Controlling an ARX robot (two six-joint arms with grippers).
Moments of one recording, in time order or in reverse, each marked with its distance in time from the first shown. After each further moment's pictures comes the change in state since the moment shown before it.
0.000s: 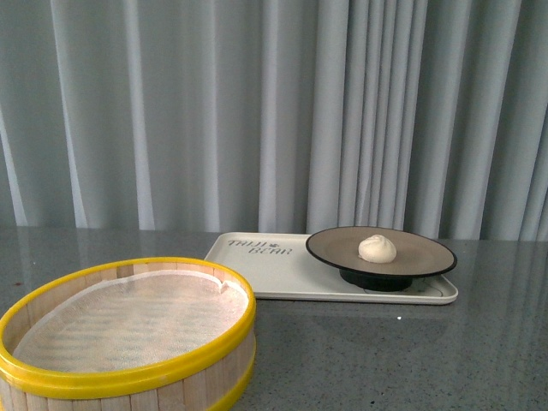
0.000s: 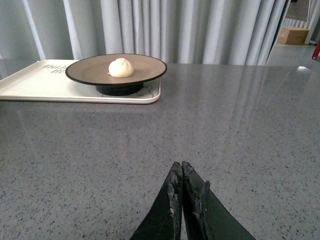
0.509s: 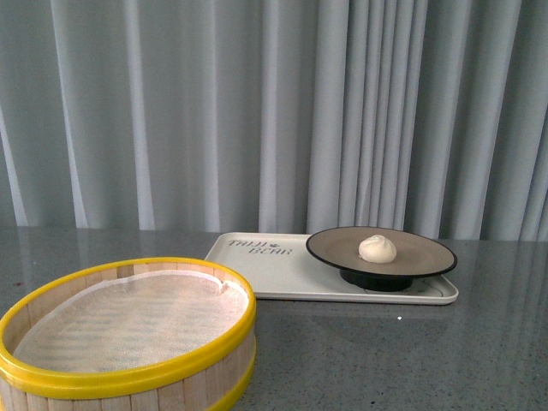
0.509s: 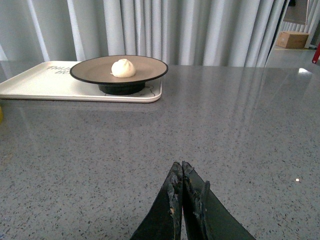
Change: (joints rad) left arm 0.000 0.000 0.000 0.000 0.000 0.000; right arm 0.000 -0.190 -0.038 -0.140 0.000 0.000
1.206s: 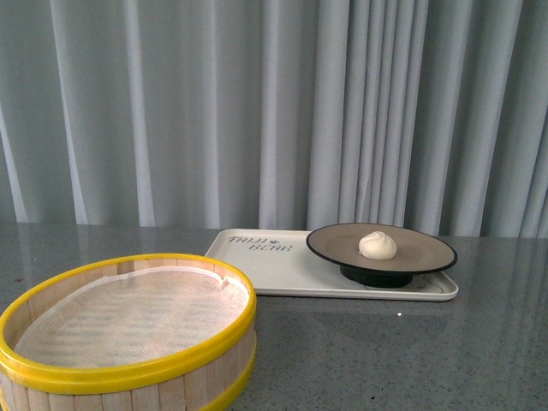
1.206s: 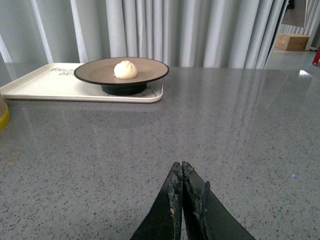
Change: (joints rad) left arm 0.000 0.000 0.000 0.000 0.000 0.000; right arm 0.000 -0.227 0.001 -0.234 0.000 0.000
